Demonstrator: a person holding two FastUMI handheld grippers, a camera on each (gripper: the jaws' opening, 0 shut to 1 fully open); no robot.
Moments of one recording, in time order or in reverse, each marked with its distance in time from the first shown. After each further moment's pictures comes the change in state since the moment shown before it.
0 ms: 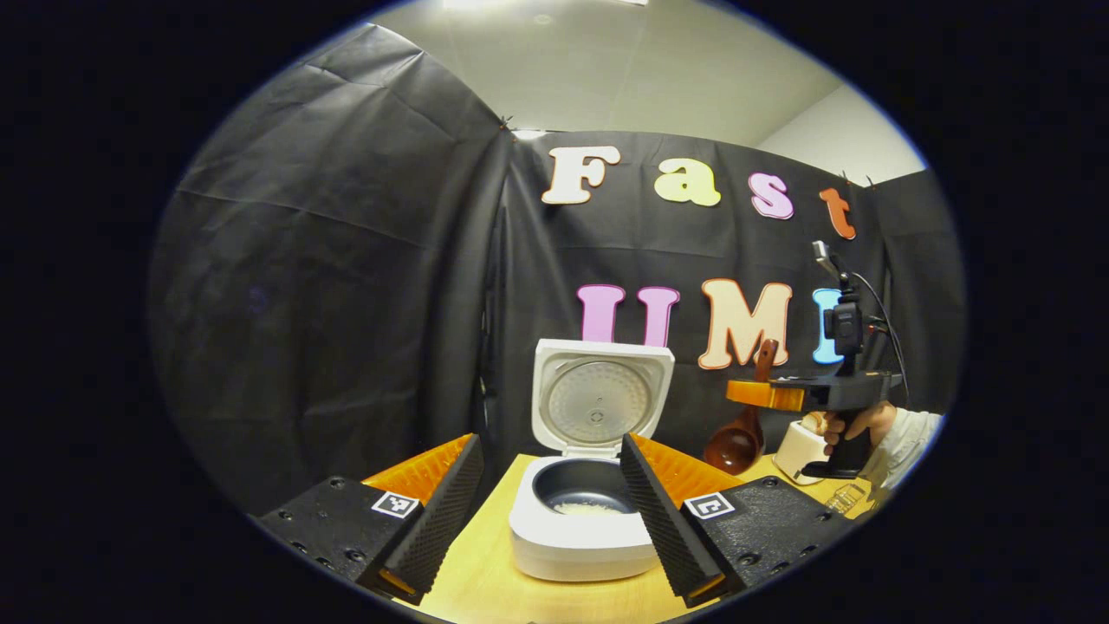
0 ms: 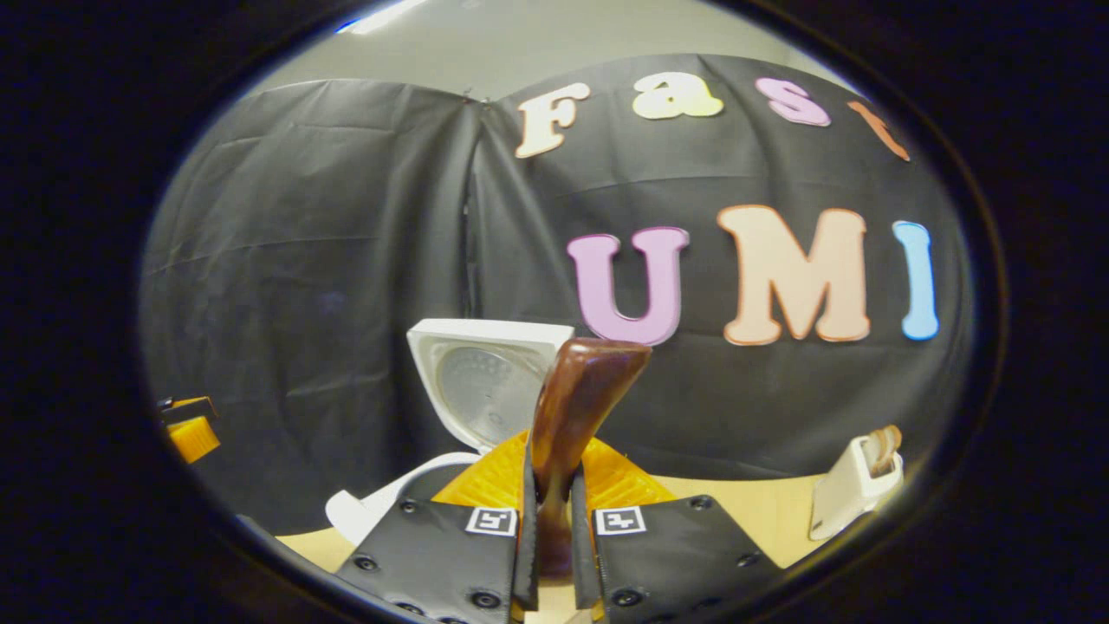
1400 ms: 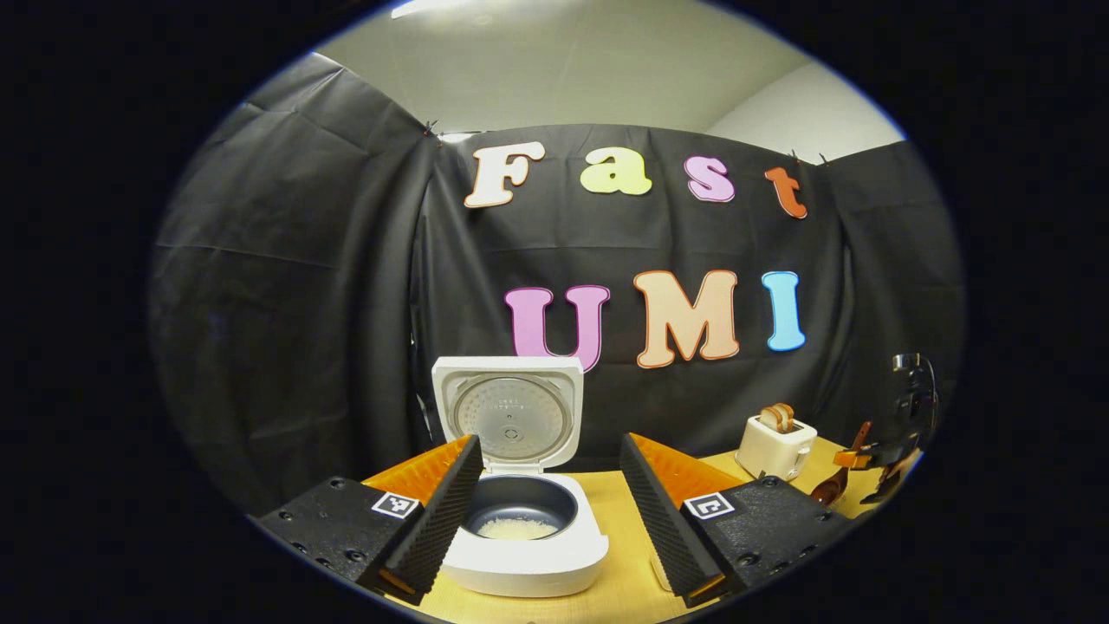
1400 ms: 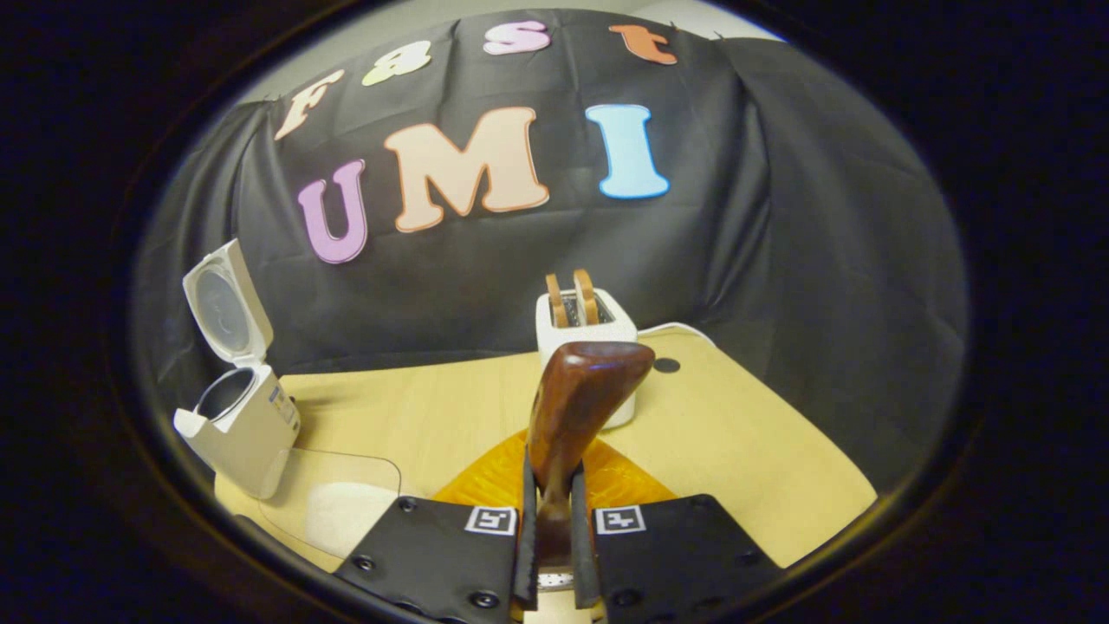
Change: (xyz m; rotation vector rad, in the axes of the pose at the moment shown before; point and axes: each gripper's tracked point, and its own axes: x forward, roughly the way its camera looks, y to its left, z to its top) left arm 0.031 -0.115 0.019 0.093 0.015 -0.122; right arm -0.186 -0.328 -0.188 0.191 0.225 -0.587
